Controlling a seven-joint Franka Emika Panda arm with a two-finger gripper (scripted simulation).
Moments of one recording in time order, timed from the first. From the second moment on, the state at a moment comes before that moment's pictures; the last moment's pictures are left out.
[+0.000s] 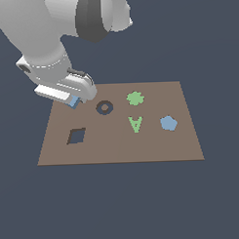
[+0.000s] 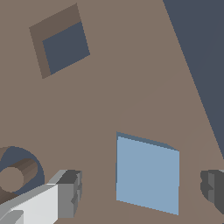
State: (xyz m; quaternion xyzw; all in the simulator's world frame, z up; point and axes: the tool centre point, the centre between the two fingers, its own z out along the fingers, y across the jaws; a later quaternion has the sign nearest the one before) arm -0.066 -0.163 0.057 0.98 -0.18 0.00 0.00
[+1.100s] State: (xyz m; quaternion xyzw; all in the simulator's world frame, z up) arm -0.071 -0.169 0.031 0.98 -0.19 0.00 0.00
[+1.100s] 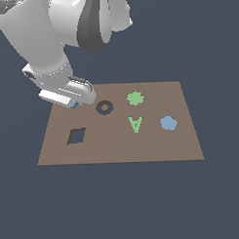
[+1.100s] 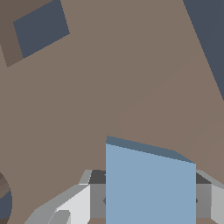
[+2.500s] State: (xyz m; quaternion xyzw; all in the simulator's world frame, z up) arm -0.050 -0.187 0.032 1.00 -0.02 0.00 0.00
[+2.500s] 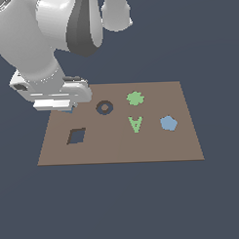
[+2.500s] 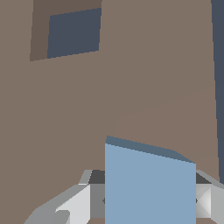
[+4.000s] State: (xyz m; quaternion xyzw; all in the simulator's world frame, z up) arm 0.045 -0.174 0.039 0.82 0.57 0.00 0.00
